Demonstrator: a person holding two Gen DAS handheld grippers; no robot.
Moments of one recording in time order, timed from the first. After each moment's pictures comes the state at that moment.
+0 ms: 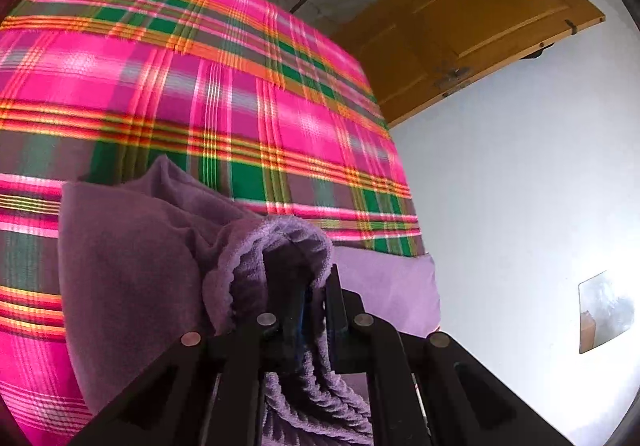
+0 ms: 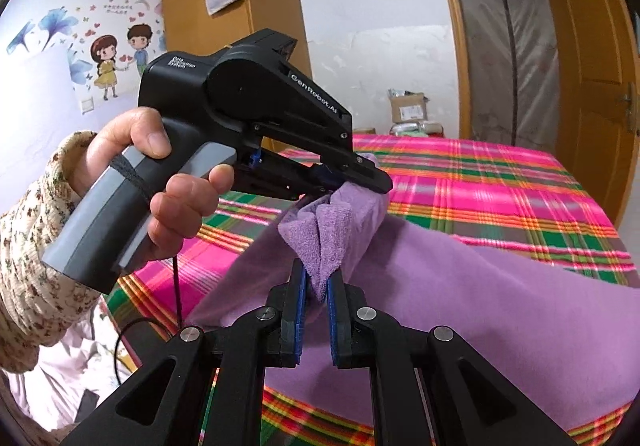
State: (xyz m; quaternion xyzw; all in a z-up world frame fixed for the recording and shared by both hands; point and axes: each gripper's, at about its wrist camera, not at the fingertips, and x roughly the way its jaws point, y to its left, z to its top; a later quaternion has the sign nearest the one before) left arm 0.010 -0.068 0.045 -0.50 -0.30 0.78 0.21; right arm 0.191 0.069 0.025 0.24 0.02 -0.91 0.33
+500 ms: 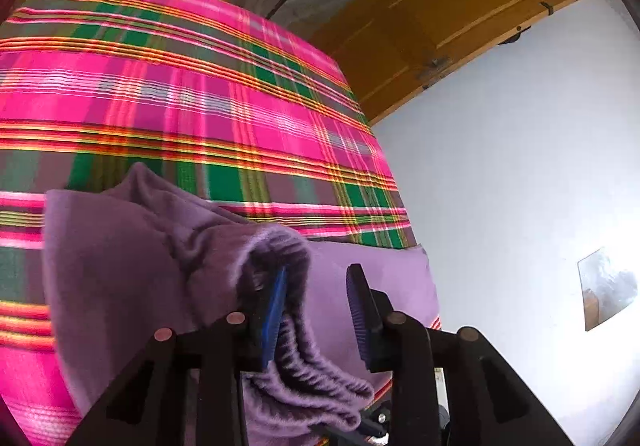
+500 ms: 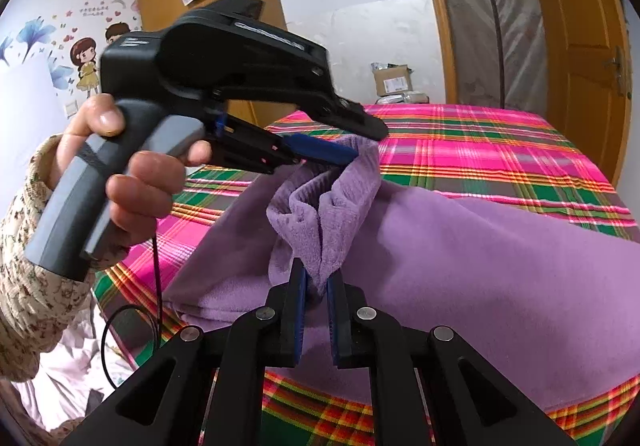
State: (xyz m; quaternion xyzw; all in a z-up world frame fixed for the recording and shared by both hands) left arm 0.022 -0.057 0.052 -0.47 -0.28 0.80 0.24; right arm 0.182 0.085 0.001 0.28 0.00 -0.91 0.32
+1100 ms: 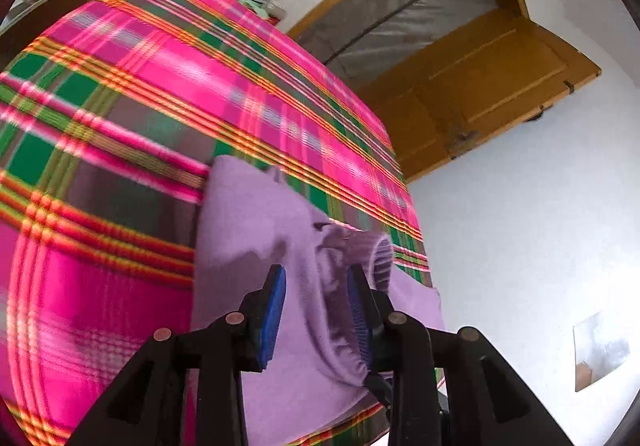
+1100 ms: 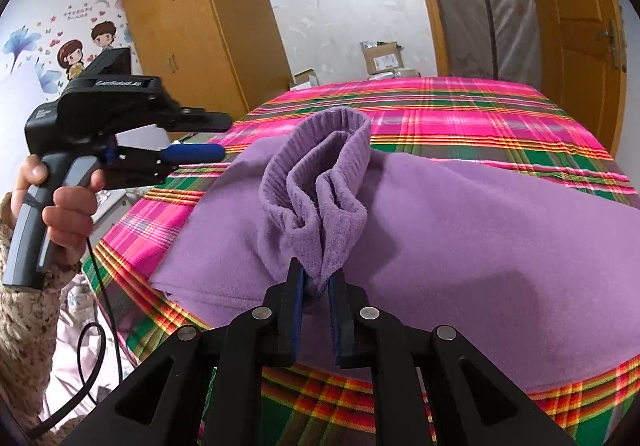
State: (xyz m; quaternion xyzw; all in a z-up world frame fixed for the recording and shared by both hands) left arm 0.091 -0.148 0.036 -0.41 -0.36 0.82 0.14; right arm 0.177 0.099 -0.014 0.32 -0.01 -0.90 0.30
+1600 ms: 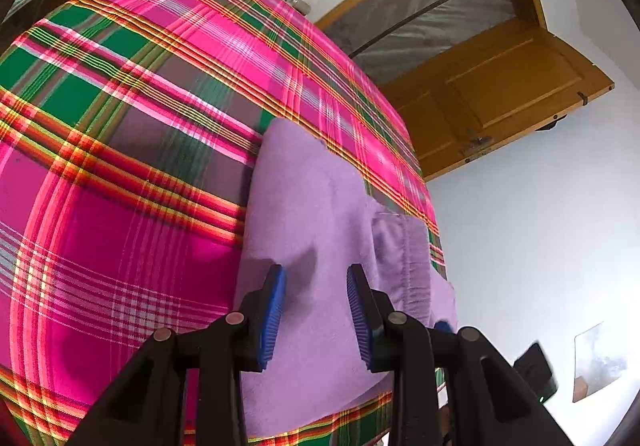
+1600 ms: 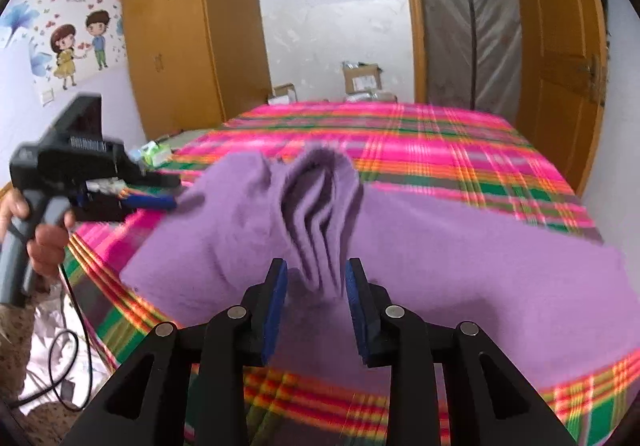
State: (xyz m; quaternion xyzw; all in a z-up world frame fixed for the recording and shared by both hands) left arm 0.117 -0.163 0.007 -0.42 -0.38 0.81 0.13; right arm 0.156 0.120 0.003 0.28 0.02 -0.92 0.28
